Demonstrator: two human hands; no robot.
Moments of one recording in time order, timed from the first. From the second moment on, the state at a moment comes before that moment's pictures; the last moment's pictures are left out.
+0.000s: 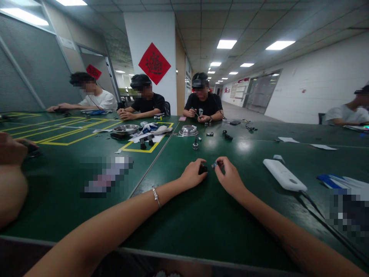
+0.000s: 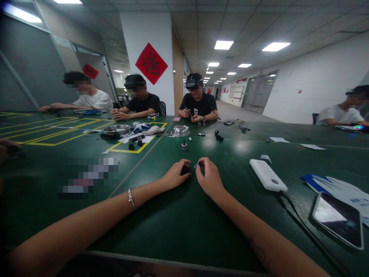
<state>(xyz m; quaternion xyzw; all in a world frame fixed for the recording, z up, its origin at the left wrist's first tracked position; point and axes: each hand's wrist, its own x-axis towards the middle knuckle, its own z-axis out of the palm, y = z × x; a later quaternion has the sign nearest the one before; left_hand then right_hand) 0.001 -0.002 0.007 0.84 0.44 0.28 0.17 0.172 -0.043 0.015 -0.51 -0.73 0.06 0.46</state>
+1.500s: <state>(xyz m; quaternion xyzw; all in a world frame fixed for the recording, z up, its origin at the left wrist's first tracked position) -0.002 0.004 0.001 0.83 0.27 0.31 0.37 0.169 -0.045 0.019 -0.48 -0.81 0.03 0.34</state>
